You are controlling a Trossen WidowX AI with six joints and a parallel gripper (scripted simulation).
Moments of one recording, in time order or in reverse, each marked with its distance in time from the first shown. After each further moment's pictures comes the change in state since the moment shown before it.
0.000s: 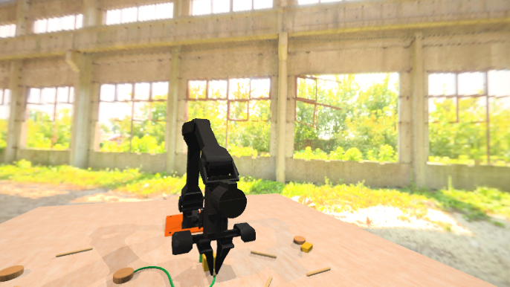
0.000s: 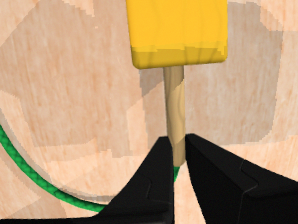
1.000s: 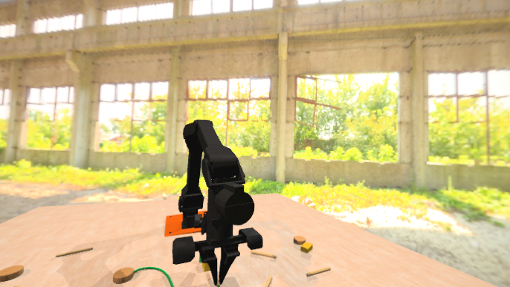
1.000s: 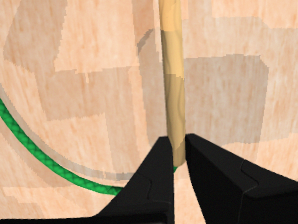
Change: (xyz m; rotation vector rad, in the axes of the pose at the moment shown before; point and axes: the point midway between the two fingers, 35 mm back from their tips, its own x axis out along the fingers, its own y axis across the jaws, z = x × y) arm 0.000 0.000 -0.036 0.016 0.000 0.000
